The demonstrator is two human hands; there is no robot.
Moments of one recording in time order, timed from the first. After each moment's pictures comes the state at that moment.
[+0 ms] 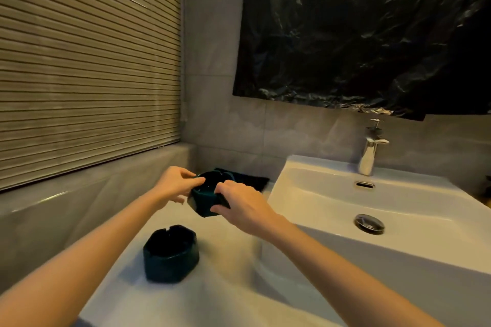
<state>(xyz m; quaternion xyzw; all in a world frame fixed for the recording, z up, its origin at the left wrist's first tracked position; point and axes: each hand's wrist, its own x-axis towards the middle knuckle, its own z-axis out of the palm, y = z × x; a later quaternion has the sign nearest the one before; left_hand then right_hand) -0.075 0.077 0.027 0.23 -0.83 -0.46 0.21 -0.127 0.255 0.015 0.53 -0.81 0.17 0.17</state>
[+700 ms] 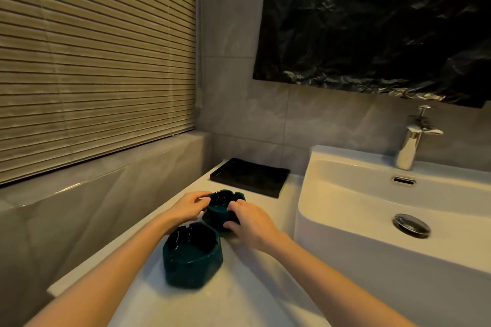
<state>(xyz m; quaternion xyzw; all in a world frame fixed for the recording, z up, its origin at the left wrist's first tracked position) -0.094 0.027 -0.052 0.19 -0.86 -0.47 0.10 -0.167 0.190 -0.064 0.49 -0.85 0.18 0.06</state>
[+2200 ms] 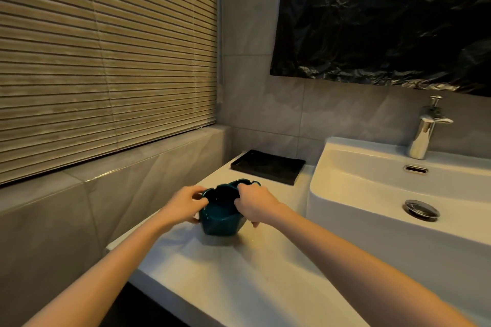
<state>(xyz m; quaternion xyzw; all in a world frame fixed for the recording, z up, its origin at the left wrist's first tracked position) 0.006 0.049 -0.037 0.23 -0.85 -0.44 0.15 -0.095 0.195 -0.010 0.42 -0.89 0.13 -0.07</state>
